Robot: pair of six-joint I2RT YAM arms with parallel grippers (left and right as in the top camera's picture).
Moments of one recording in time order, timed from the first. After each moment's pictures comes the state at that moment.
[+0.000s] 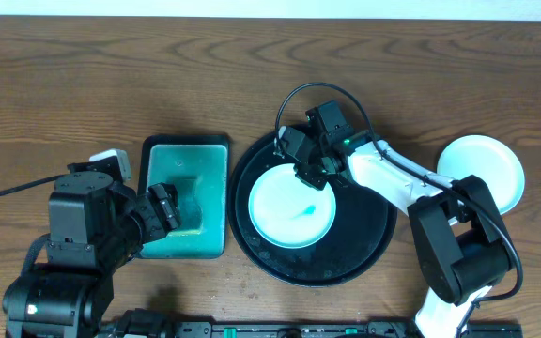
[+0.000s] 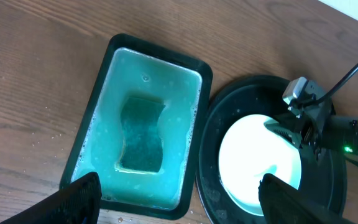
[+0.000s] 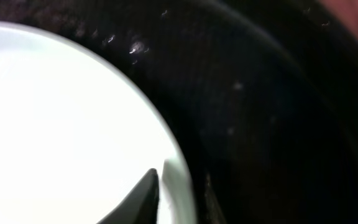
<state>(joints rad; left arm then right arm) -0.11 0.80 1.11 -1.14 0.06 -0.43 0.48 1.91 1.15 -0.42 -0.25 -0.59</state>
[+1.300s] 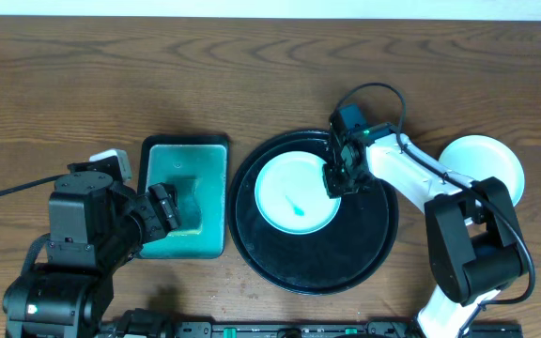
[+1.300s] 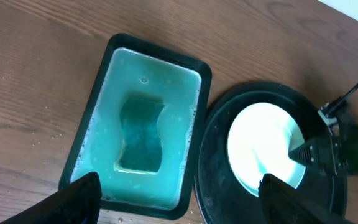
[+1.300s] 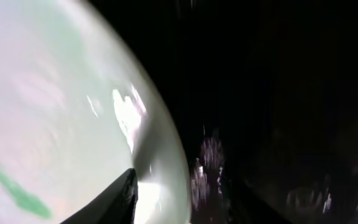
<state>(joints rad) -0.11 0.80 1.11 -1.14 0.06 -0.43 0.38 1.89 1.16 -0.75 -0.12 0.22</state>
